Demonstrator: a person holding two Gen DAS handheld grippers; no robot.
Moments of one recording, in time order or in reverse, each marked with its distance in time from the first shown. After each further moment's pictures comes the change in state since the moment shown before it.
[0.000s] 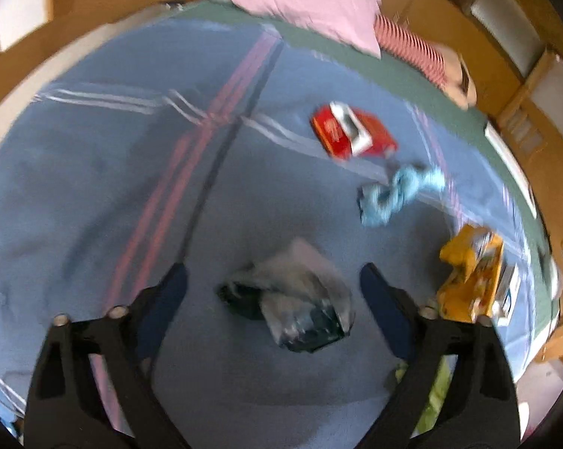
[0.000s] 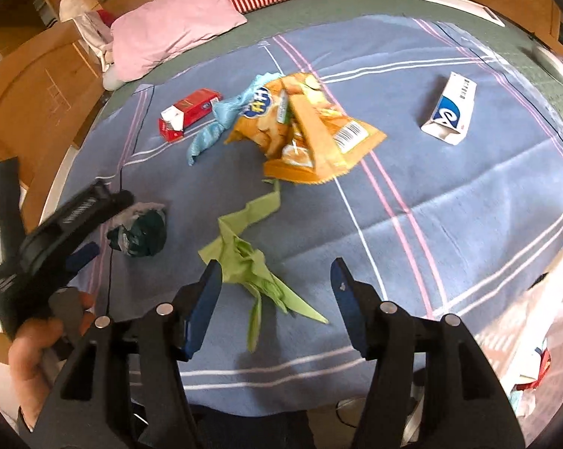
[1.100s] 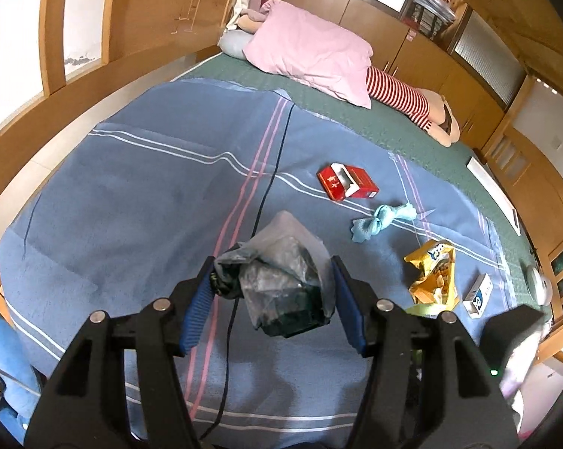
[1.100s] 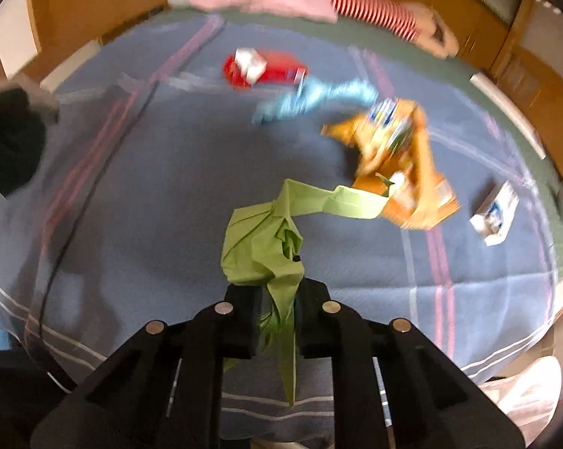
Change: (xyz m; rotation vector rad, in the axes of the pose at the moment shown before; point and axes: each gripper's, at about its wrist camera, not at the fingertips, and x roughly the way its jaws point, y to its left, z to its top) left arm -0.124 0.043 -0.023 -0.029 -0.217 -0.006; right arm 0.023 0.089 -0.012 -0.485 -0.083 -0.157
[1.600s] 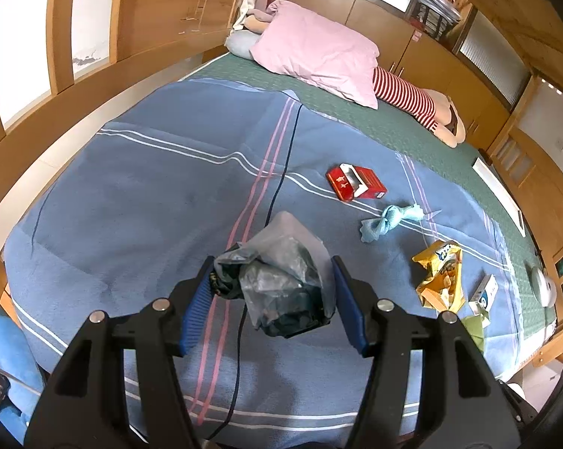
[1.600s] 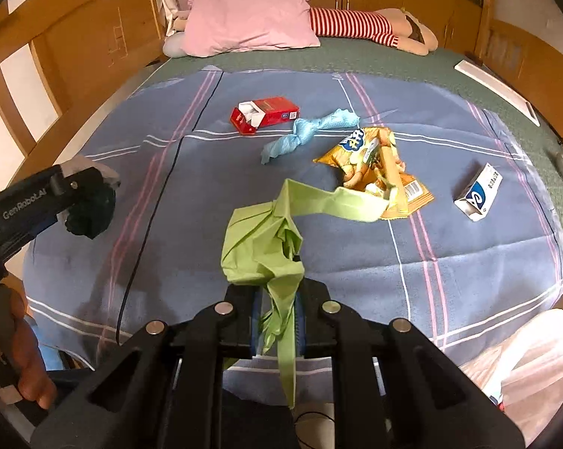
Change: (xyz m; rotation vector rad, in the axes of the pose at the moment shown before) left arm 0.001 0.004 0.001 0.000 0.005 0.021; right arm -0.050 -0.009 -0.008 0.156 -0.022 0.118
